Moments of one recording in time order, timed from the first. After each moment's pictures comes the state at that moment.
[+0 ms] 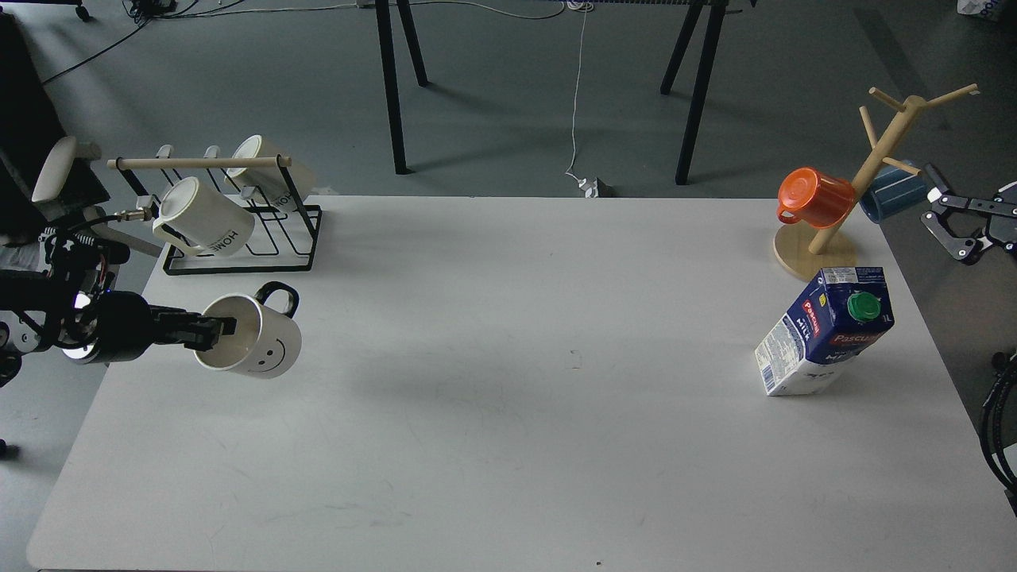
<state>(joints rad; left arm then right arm) -0.60 0.90 -0.67 -1.09 1.94 -0.49 -0.49 0.18 -0.72 1.34 1.27 0.06 0.37 0.04</state>
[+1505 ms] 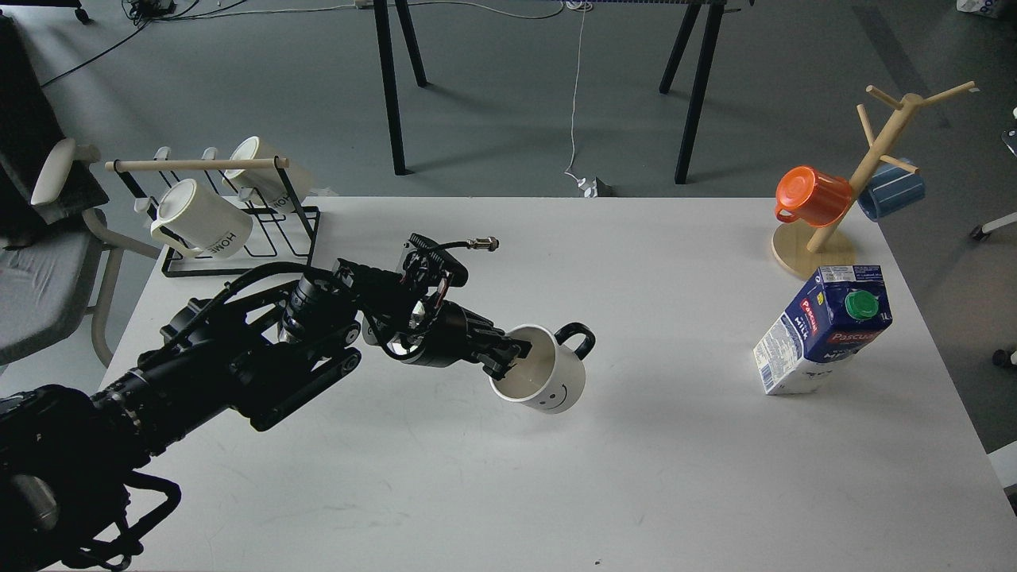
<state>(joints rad) -0.76 0.18 -0.51 -0.93 2.17 -0.49 -0.45 0.30 -0.80 1.36 1.21 0.18 0.37 0.03</state>
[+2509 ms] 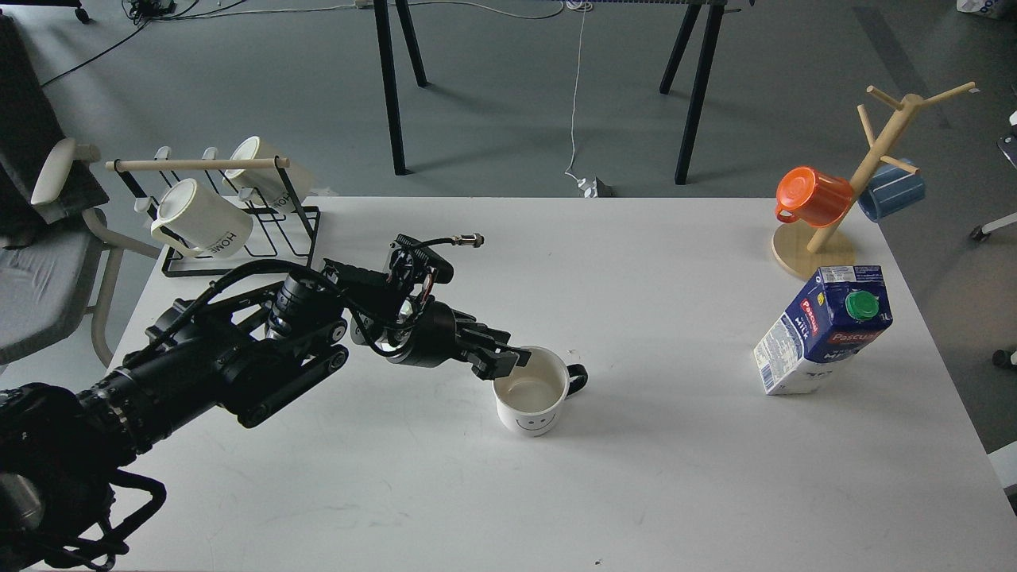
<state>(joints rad) -0.76 0.23 -0.51 -0.93 2.07 -0.49 -0.49 0.29 -0.79 1.37 1.21 0.19 0.38 0.04</state>
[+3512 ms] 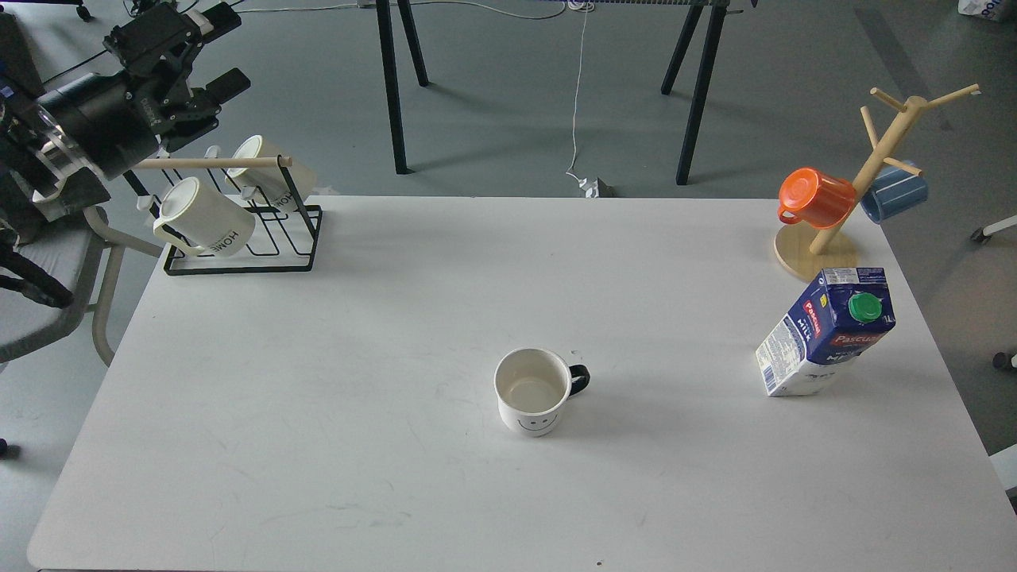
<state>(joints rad) -0.71 0.83 -0.78 -1.01 0.82 -0.49 -0.49 0.12 -0.86 1.61 1.39 0.84 -0.11 -0.12</state>
